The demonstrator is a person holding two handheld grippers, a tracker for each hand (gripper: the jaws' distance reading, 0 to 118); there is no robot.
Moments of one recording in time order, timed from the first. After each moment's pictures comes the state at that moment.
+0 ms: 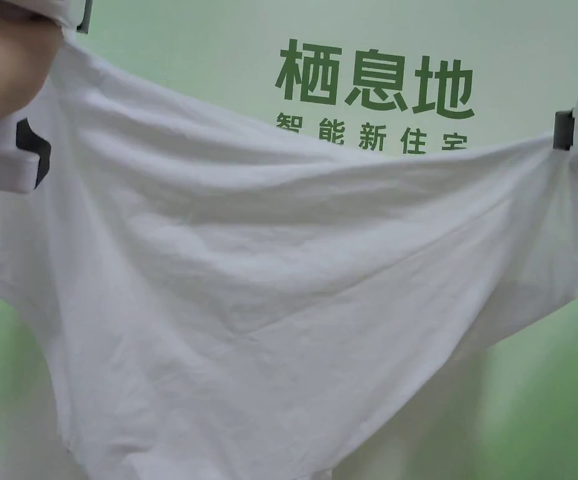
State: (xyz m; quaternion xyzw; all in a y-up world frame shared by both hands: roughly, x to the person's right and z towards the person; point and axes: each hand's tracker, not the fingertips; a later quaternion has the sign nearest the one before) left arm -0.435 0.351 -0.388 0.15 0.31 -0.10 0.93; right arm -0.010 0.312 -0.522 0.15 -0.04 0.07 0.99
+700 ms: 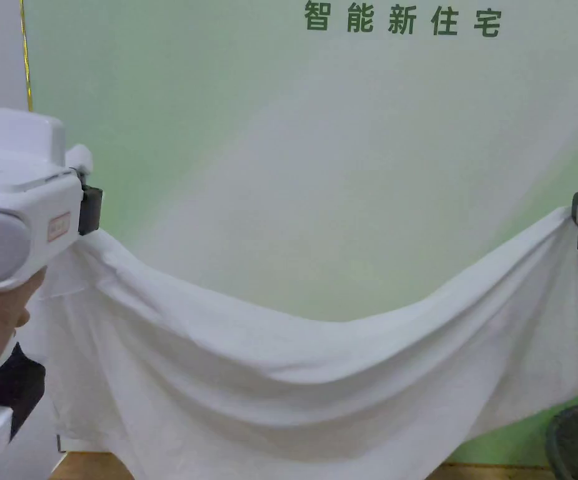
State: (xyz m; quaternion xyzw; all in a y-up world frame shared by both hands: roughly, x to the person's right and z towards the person) left arm -0.435 0.111 -0.280 0.00 0.21 -0.09 0.97; right arm 0.017 0.108 -0.409 0.05 0.10 0.08 0.99
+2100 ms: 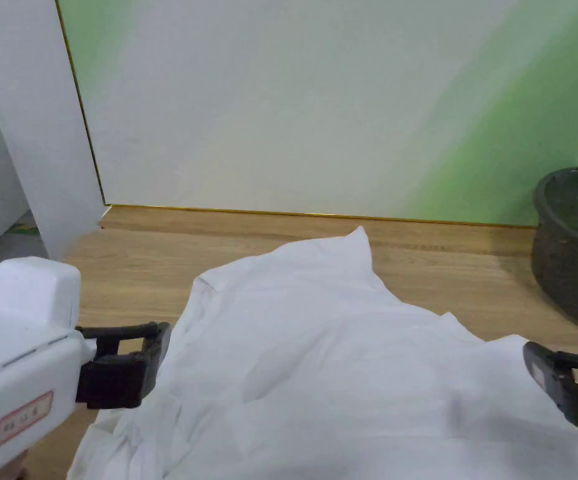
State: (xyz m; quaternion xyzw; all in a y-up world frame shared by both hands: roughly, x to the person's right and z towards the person) left arm -0.372 -0.115 -0.084 -0.25 0.06 -0.04 0.97; right arm 0.051 -0.120 -0.215 -0.17 0.30 0.19 0.92
